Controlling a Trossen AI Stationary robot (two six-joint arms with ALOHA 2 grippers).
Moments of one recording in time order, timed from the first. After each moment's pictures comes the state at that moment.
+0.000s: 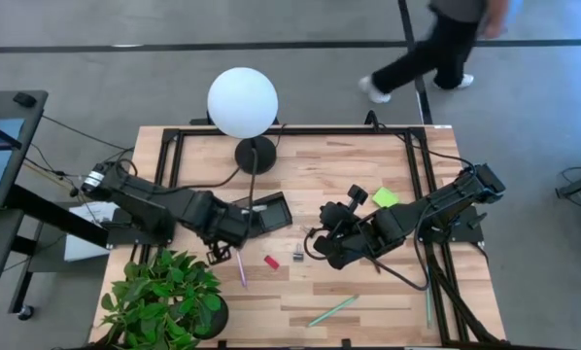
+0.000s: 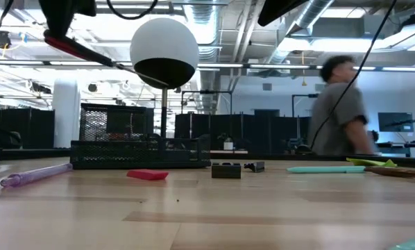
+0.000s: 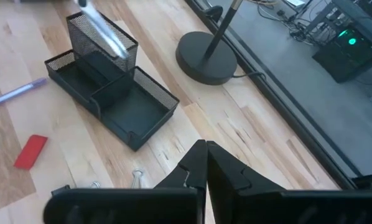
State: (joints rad) left arm -0.33 1.56 1.50 -1.57 -0.07 -0.70; right arm 0.45 1.64 1.48 -1.01 0.86 0.66
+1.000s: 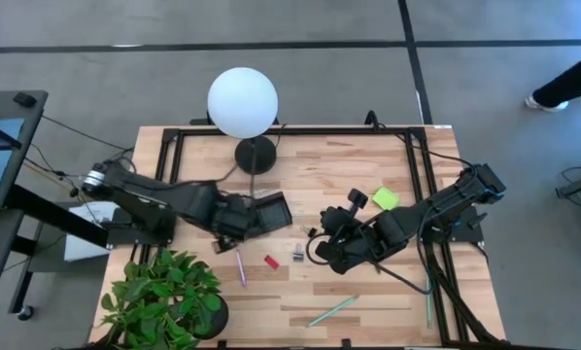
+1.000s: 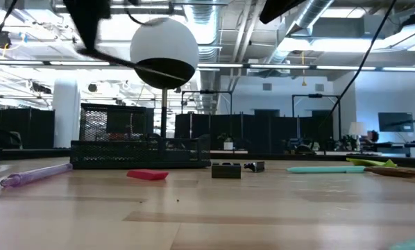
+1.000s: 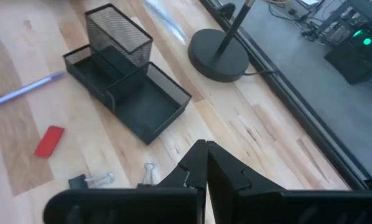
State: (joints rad) left arm -0.29 1.56 1.50 -1.57 -0.24 -0.68; right arm 0.47 1.64 1.48 -1.01 0.84 0.66
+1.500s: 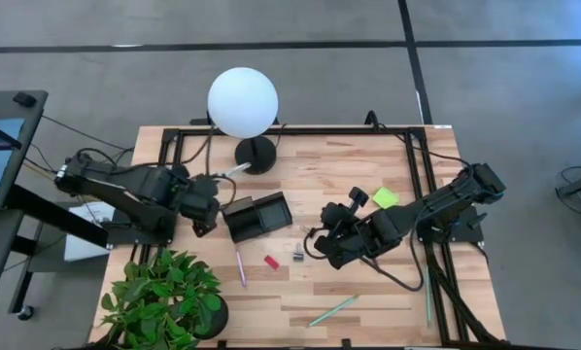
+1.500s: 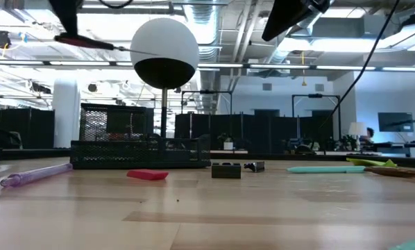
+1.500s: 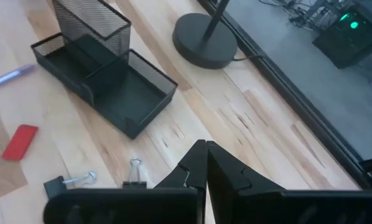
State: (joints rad) left arm -0.26 1.26 1.36 -1.57 -0.34 -0.80; right arm 0.44 1.64 1.41 -0.99 0.84 0.72
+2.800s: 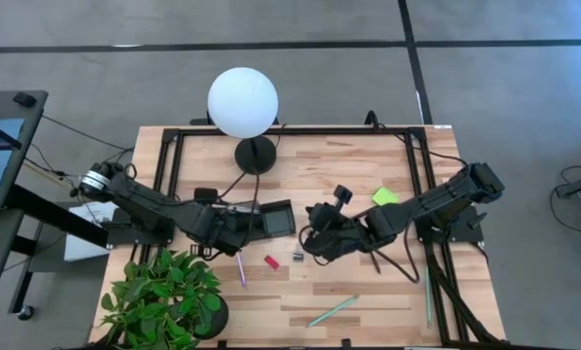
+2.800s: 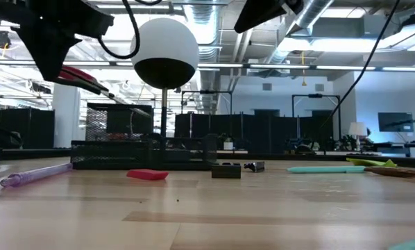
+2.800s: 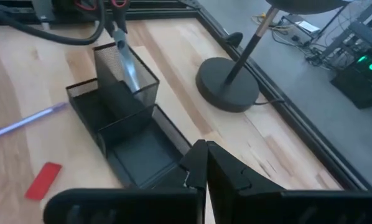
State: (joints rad) left arm -0.36 1.54 1.23 -1.57 -0.31 -0.37; right arm 0.39 1.64 1.36 -0.64 0.84 0.43
